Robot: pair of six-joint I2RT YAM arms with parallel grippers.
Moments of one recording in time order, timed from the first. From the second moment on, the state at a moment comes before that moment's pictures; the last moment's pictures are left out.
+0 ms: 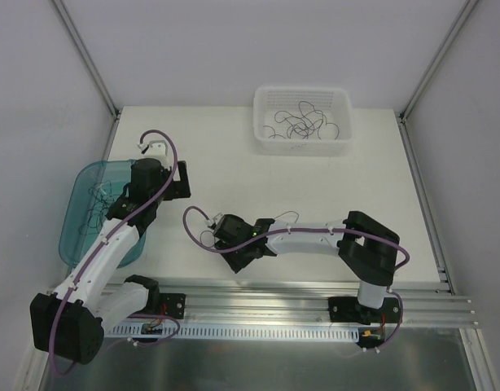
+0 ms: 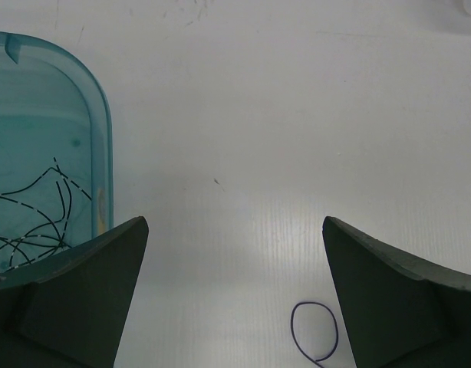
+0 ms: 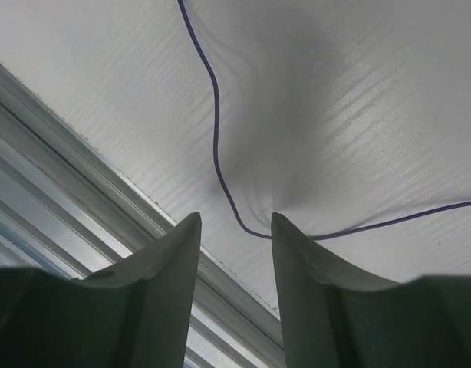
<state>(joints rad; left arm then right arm) -0.25 0.98 0.77 -0.34 -0.19 -0.21 1.24 1.81 1.17 -0.48 0.05 0.43</state>
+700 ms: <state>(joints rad) -0.25 0.99 0.78 -0.34 -0.15 -0.21 1.24 1.81 1.19 -0.52 0.07 0.40</state>
